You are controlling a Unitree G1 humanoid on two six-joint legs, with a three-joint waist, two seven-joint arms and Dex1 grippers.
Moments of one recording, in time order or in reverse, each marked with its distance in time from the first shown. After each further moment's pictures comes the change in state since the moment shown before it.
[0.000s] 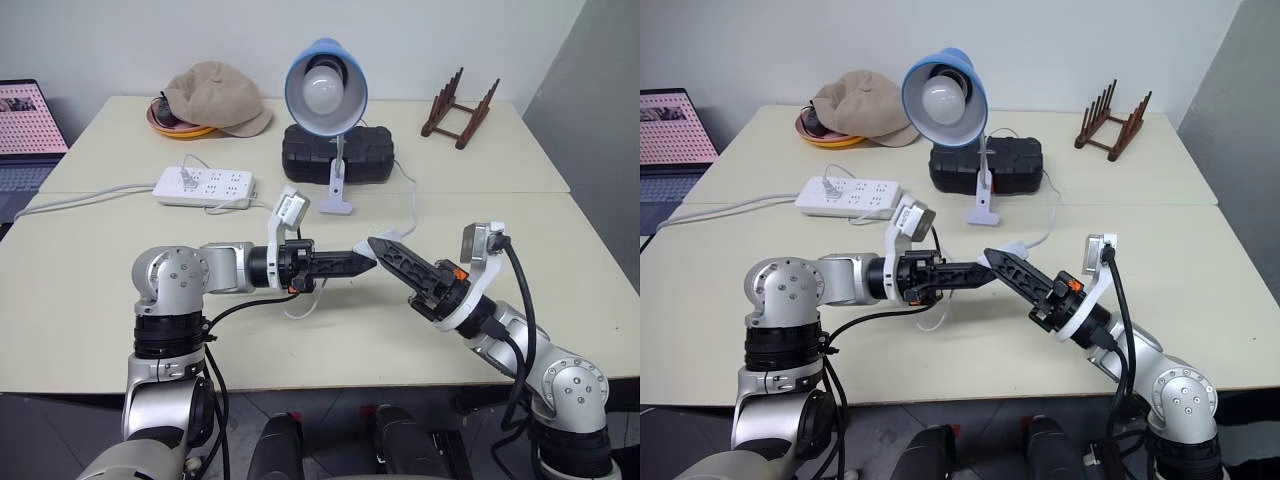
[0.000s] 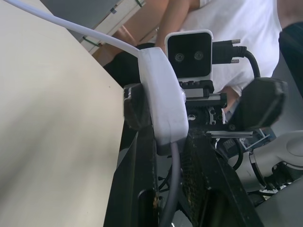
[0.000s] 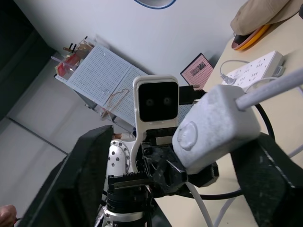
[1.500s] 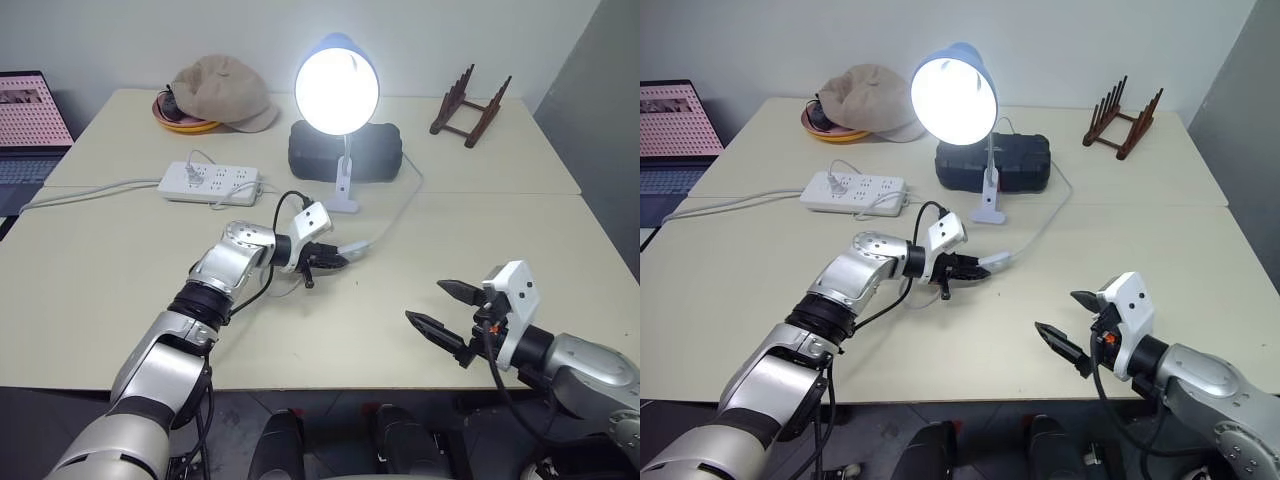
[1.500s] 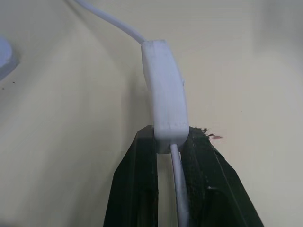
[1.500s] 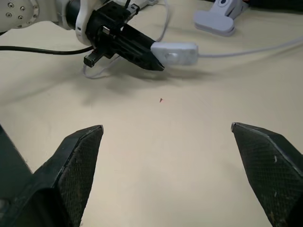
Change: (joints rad) left arm -0.175 0.084 -0.540 0.632 0.806 -1.177 -0.195; right arm 0.277 -0.476 -0.034 -0.264 -0.730 -0.068 0.191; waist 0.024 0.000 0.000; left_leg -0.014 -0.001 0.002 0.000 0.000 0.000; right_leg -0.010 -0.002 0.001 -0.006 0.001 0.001
